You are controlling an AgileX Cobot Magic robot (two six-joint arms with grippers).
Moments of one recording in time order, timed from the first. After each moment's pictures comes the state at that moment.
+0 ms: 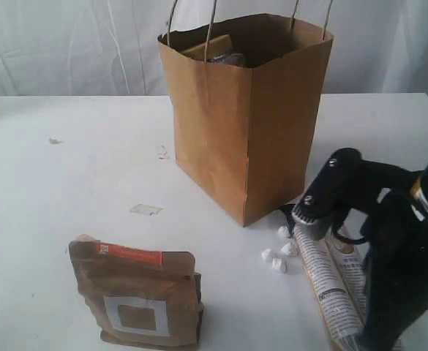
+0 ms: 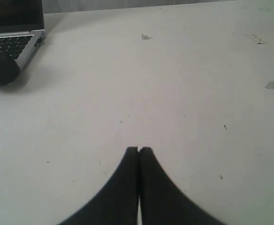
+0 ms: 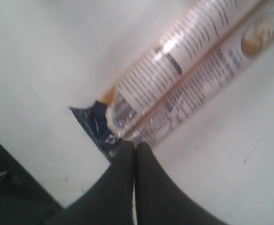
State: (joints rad) left arm 0.02 0.00 0.02 -0.10 0.38 0.15; right arm 0.66 1.21 -0.88 -0.08 1.16 -0.26
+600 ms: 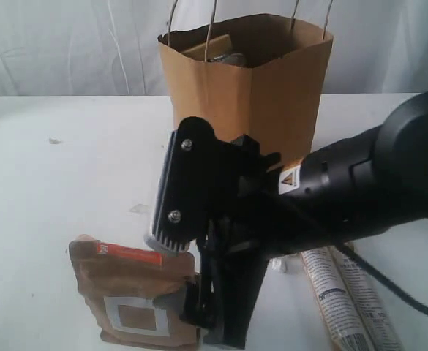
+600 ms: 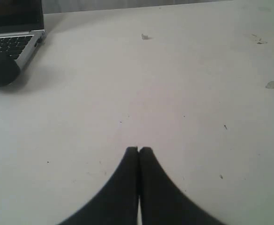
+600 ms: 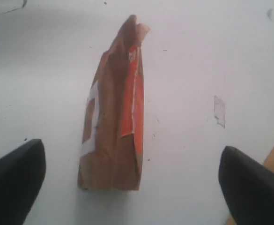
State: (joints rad) left arm 0.02 0.00 0.02 -0.10 0.38 0.15; right arm 0.87 1.30 -0.88 0.51 0.51 -1.05
